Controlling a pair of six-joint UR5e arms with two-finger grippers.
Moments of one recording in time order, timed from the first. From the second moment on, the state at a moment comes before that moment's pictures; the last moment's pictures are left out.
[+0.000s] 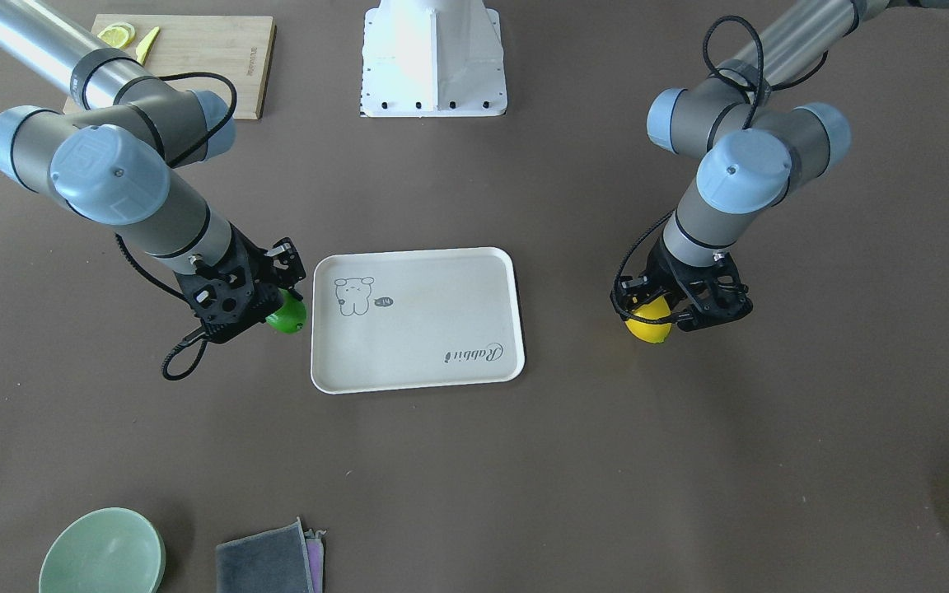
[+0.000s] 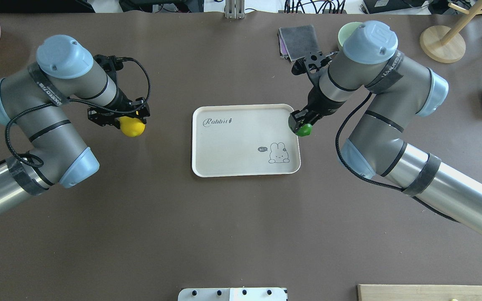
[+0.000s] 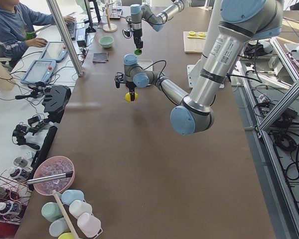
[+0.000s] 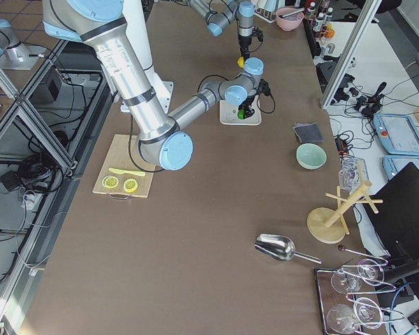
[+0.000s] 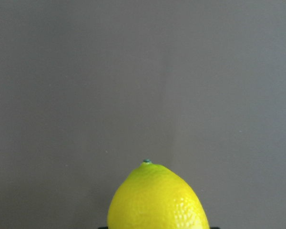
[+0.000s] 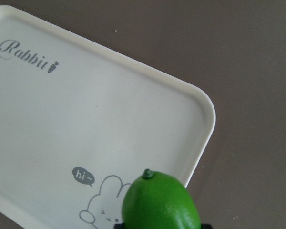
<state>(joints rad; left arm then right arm) -0.78 -2.08 -1.60 -1.78 -2.05 -1.22 0.74 -1.00 1.57 -1.35 2.17 0.60</state>
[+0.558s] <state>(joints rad) -0.74 -2.25 -1.55 -1.78 -2.05 -1.36 0.64 -0.95 1.53 -1.35 2.03 0.69</state>
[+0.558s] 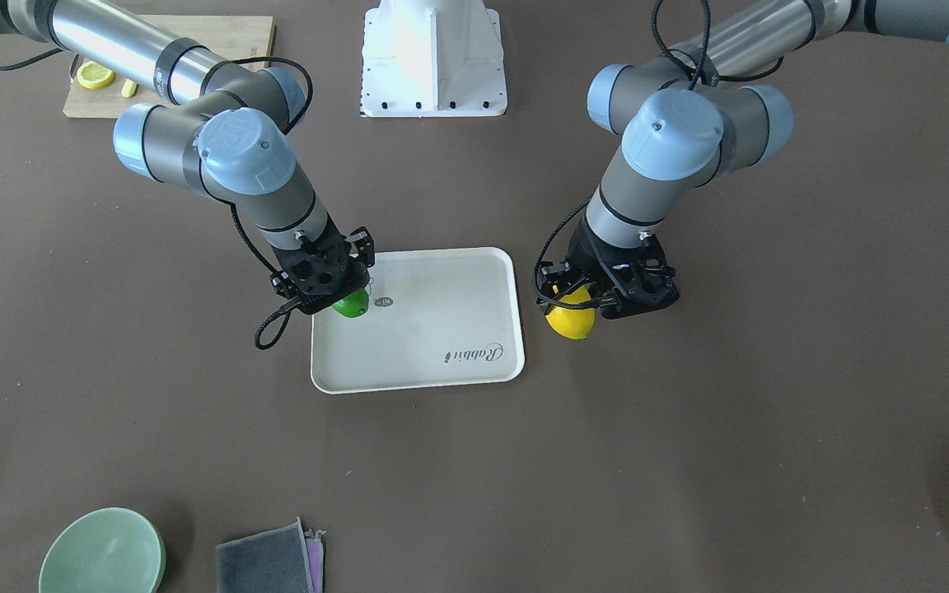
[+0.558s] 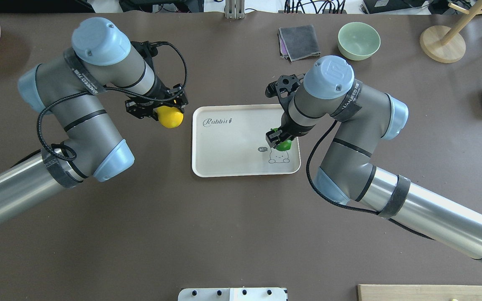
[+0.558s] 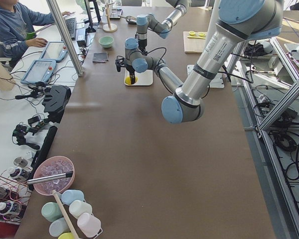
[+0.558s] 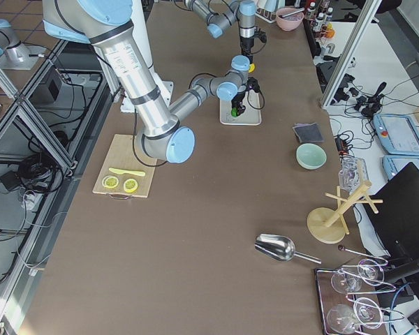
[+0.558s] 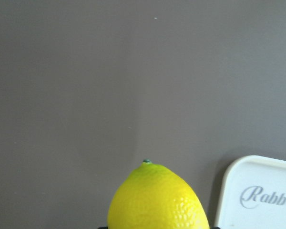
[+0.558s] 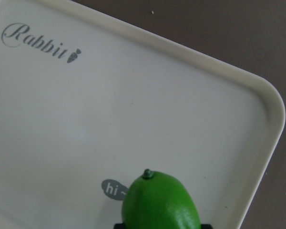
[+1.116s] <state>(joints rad) -0.68 -2.34 -1.40 -1.89 -2.04 -1.40 0.71 -0.97 1.58 -1.36 2.07 0.72</state>
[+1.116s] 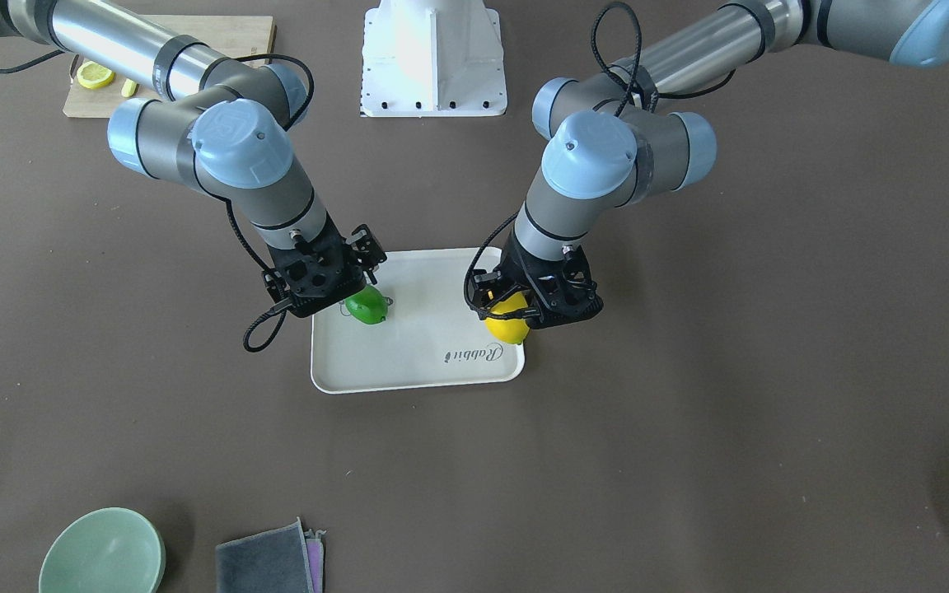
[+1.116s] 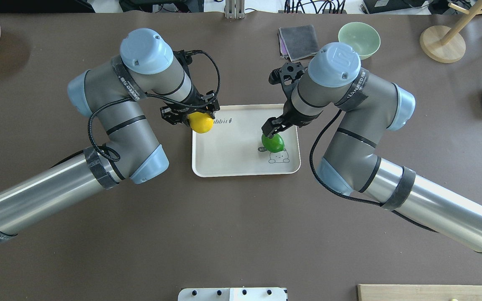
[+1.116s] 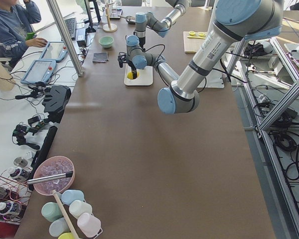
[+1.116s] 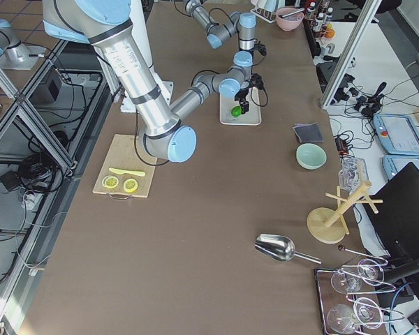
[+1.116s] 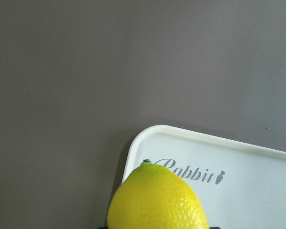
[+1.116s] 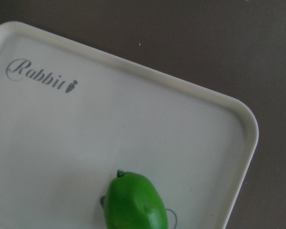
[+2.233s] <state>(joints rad) -0.86 -2.07 -1.57 -1.88 -2.14 -1.04 1.12 -1.36 1.68 -1.37 2.25 0.24</state>
